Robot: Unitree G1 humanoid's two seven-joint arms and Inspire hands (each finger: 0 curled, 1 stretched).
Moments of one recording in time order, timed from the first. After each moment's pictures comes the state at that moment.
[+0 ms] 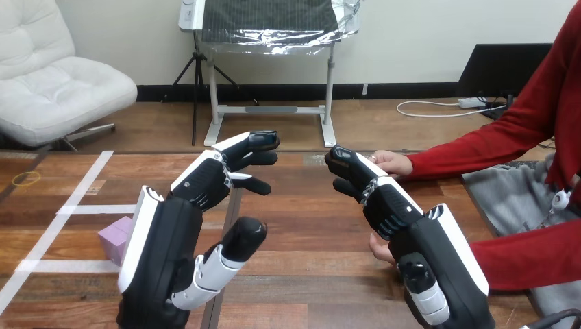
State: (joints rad) left arm 0.32 0.11 -0.09 -0.19 0.06 -0.76 -0.12; right arm 0.29 -0.18 0.16 -0.08 0.11 -0.72 0.33
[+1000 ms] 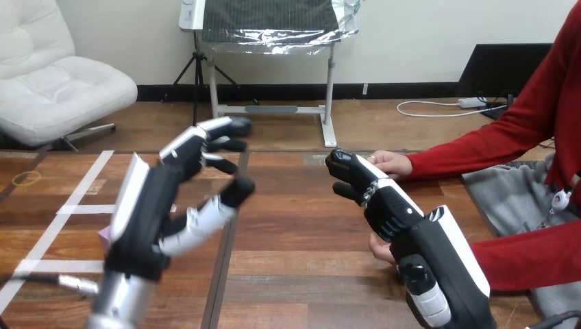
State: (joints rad) left arm 0.05 0.22 0.02 0.14 0.09 -0.74 -0.11; right arm 0.30 -0.19 0.16 -0.08 0.11 -0.71 0.33
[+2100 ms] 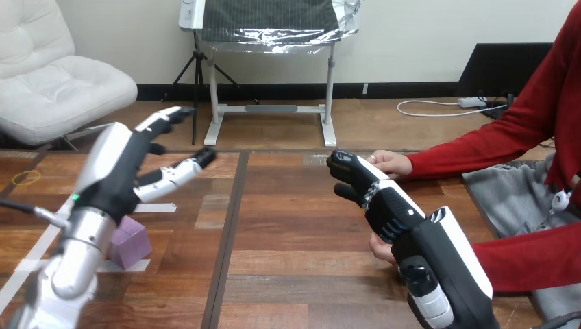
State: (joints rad) left arm -0.34 0.45 0.04 0.64 0.41 -0.51 0.03; right arm 0.32 -0.20 0.16 -0.12 0.11 -0.69 0.33
